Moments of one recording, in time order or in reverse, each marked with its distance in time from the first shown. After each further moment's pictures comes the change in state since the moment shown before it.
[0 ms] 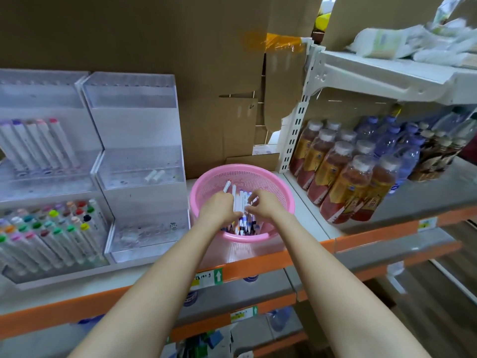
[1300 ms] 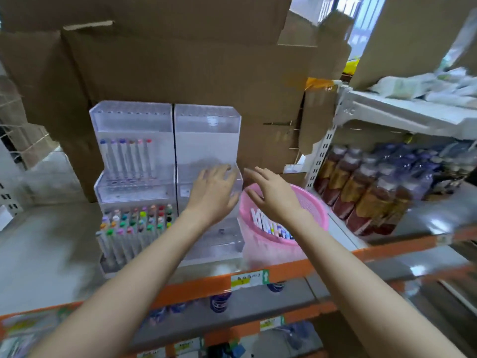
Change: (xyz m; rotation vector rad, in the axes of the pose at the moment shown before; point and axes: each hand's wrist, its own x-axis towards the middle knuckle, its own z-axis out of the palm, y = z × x) left_hand -0.094 -0.090 -0.117 0.253 0.545 0.251; right_hand -0.063 -0.141 -0.014 -0.330 0.414 -0.529
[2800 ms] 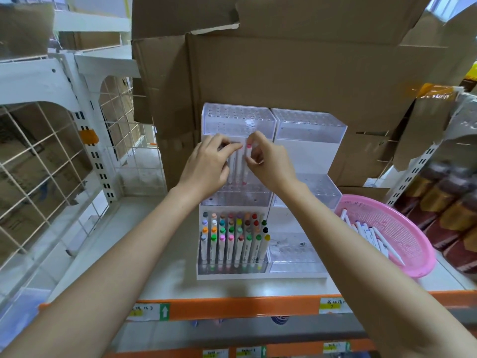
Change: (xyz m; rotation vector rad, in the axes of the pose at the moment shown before) left_hand -0.033 -0.205 -0.055 -0.048 0.248 -0.031; right_hand 0.138 -0.170 0.048 0.371 0.222 -0.145
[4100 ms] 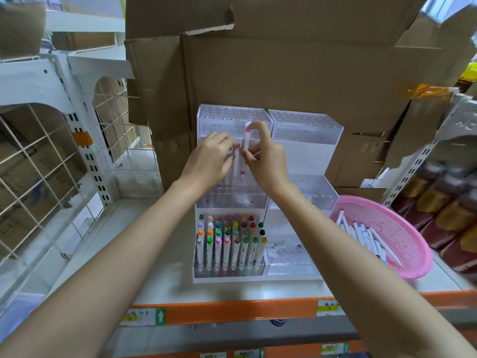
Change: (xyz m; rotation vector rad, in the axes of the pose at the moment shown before) left_hand 0.020 0.007 0.001 -0.111 0.038 0.012; right_hand 0.002 -0.012 0.003 0.168 0.141 0.089
